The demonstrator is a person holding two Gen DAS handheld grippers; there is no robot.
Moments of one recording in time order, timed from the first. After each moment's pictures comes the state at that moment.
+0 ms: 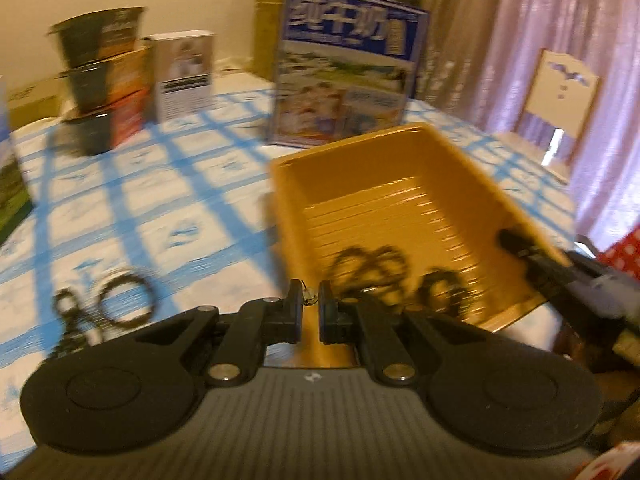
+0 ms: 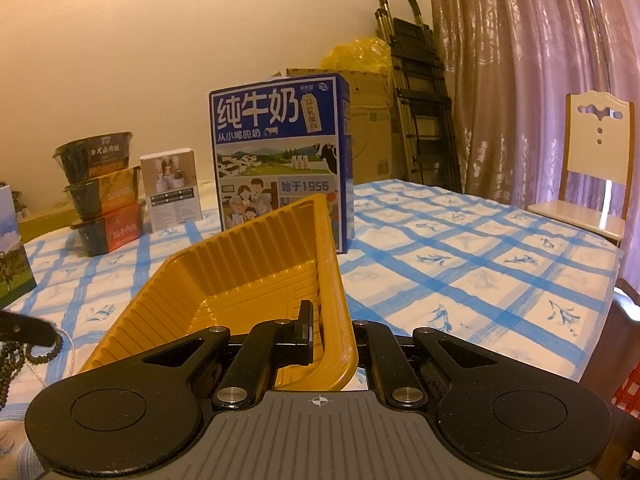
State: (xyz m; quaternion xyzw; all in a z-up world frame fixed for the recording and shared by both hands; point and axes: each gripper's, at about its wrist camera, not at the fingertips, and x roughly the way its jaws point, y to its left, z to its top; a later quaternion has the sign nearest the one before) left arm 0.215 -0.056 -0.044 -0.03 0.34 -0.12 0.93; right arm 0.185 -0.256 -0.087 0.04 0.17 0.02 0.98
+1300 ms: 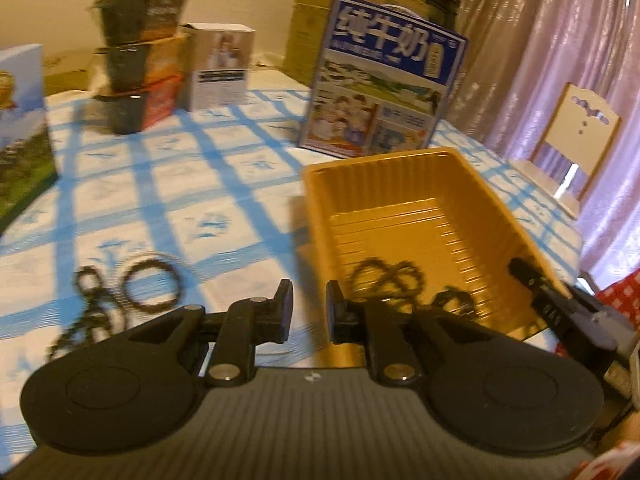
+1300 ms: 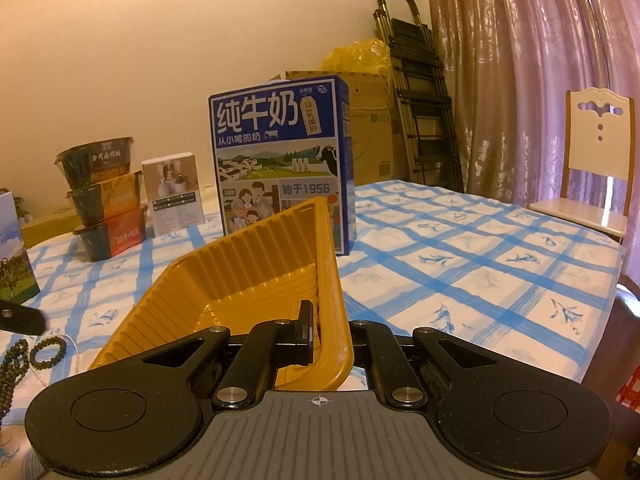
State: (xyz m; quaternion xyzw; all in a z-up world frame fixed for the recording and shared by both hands) left arm 0.205 -0.016 -0.033 -0.08 0.34 -0.07 0.93; right arm 0.186 -0.254 -0.084 0.05 0.17 0.02 0.98
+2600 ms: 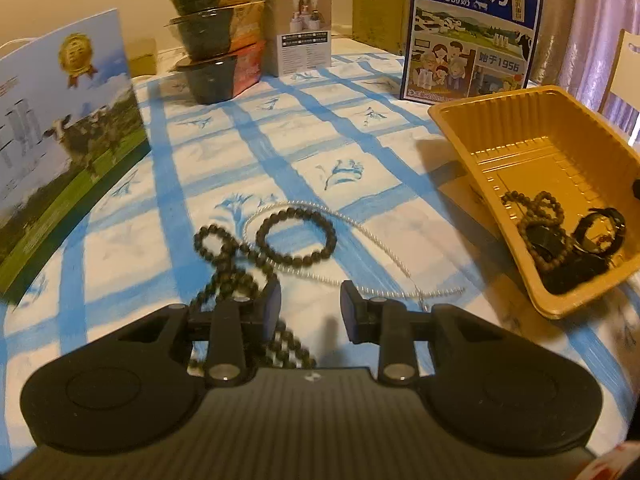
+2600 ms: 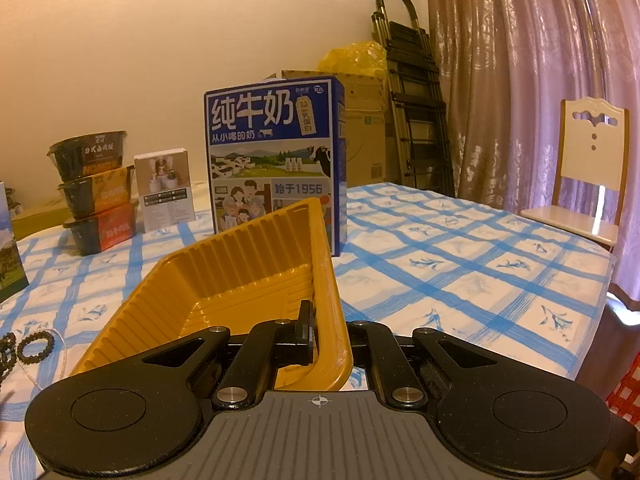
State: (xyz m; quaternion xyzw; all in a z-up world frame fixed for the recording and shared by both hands) left arm 0.207 0.049 -0.086 0.01 0.38 0.01 0.92; right arm 0.185 -0.255 -0.084 0.03 0.17 0.01 0.98
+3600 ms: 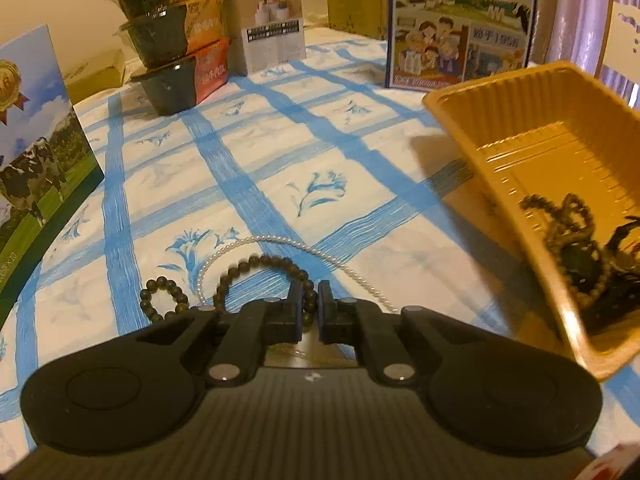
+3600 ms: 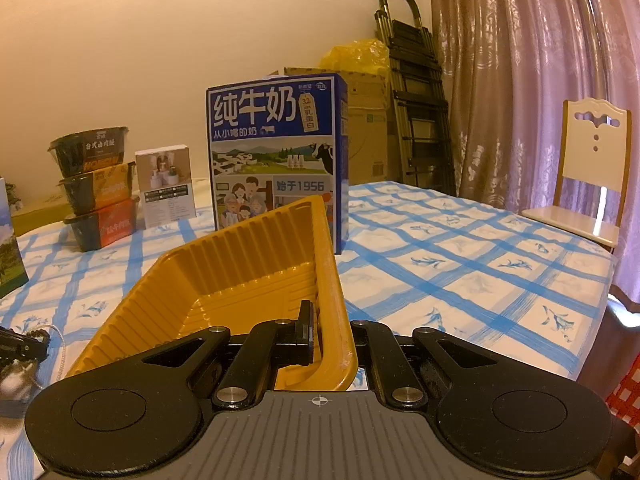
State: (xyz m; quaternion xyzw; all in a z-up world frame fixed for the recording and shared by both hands) left arm 0.264 0.030 -0.105 0.04 0.38 -0.01 0.92; right arm 0.190 -0.253 -0.089 0.03 0.17 0.01 0.98
